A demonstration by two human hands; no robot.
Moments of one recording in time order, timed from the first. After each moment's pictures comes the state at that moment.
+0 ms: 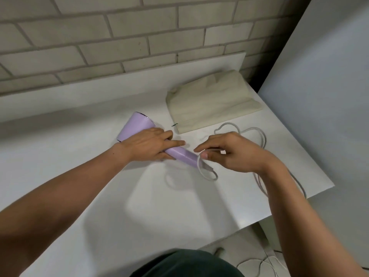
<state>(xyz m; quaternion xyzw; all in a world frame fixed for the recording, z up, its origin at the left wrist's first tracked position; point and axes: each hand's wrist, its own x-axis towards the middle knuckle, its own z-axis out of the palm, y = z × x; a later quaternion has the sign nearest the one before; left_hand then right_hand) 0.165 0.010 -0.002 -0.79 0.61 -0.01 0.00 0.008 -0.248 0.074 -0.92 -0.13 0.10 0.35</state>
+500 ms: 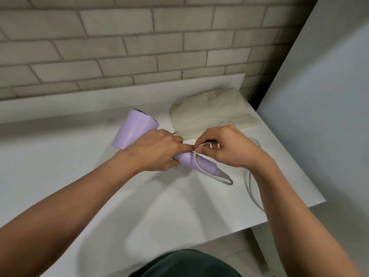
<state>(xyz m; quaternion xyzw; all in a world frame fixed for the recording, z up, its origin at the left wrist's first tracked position) 0.070 -0.024 0.099 -0.86 0.51 -0.02 0.07 0.005 -0.249 0.111 -0.95 -0.15 -0.01 0.29</state>
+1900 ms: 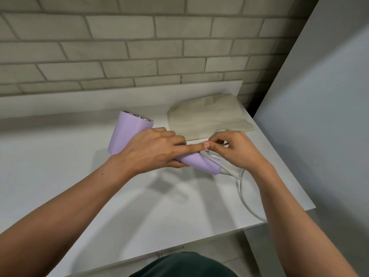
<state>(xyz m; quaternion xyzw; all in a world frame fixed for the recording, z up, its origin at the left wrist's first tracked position) 0.049 -0.028 0.097 -0.78 0.57 -0.25 0.03 -0.004 -0.295 0.089 -0.93 -0.09 -0.06 0.35</state>
